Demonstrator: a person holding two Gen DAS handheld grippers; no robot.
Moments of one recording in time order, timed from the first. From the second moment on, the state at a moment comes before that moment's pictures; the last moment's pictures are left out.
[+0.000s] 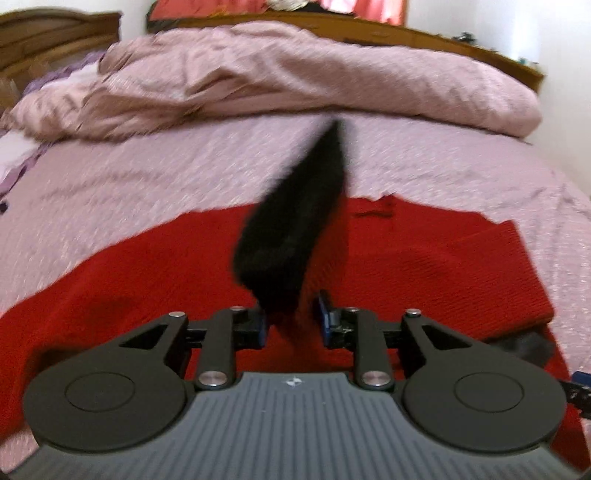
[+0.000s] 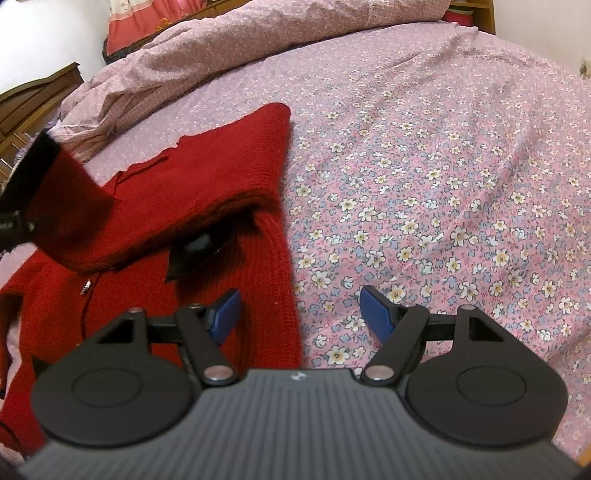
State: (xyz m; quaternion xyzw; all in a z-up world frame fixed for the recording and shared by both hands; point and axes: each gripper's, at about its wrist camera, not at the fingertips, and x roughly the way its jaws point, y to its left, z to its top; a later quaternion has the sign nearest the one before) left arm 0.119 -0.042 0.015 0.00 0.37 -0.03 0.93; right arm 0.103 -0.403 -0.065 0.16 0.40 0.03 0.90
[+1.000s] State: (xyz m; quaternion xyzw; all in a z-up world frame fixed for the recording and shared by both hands) left arm 0.124 0.031 -0.044 -0.02 0.49 0.03 0.87; right arm 0.160 -0.344 -0.025 0.10 0.35 0.08 0.93
